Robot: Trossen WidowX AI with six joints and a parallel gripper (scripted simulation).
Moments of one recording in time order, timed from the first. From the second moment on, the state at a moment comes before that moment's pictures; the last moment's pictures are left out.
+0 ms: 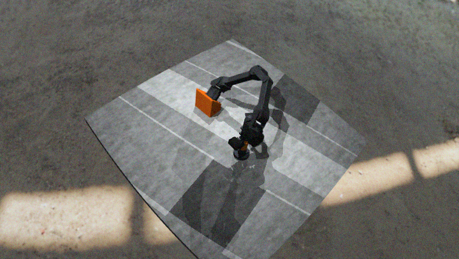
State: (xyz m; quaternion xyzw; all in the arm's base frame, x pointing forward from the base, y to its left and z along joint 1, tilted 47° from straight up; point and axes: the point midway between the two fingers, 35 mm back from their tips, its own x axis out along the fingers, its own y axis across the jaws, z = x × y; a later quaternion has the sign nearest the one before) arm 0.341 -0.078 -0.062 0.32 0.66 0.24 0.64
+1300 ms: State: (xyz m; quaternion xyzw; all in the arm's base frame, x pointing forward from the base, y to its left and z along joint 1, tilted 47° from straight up) arm 0.341 -0.077 -0.062 0.38 0.68 0.17 0.60
